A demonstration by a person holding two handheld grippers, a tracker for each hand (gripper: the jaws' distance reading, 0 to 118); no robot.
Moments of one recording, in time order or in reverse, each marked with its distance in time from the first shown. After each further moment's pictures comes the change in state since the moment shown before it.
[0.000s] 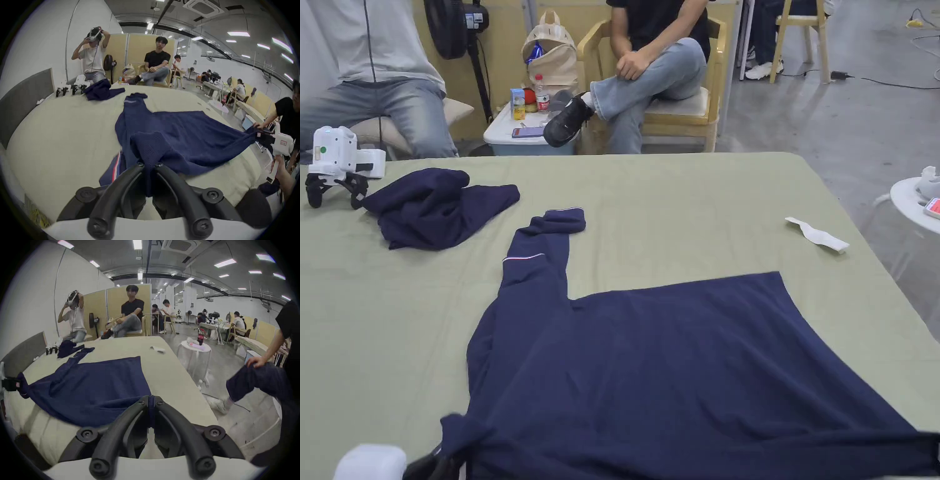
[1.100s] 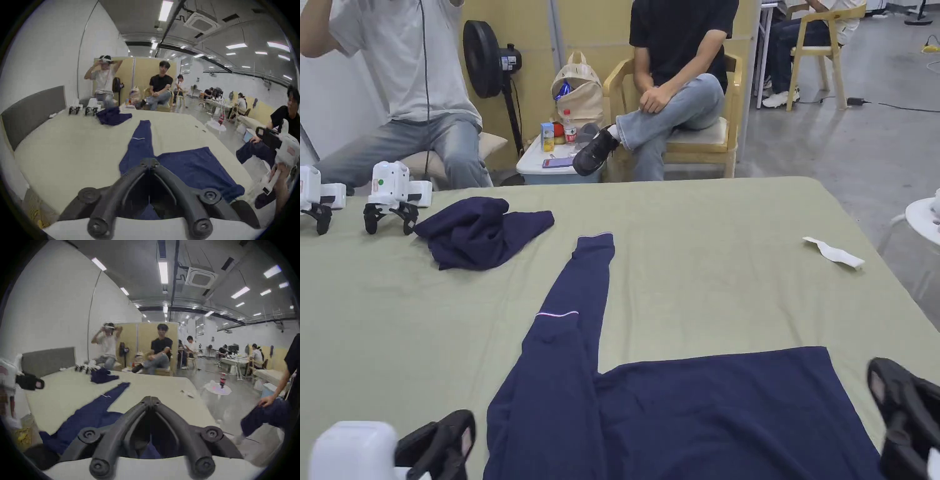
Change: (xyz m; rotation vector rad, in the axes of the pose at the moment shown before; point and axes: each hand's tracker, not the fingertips) left arm 0.024 0.054 0.107 0.214 0.028 0.000; right arm -0.121 0.097 0.088 0.347 0.240 0.093
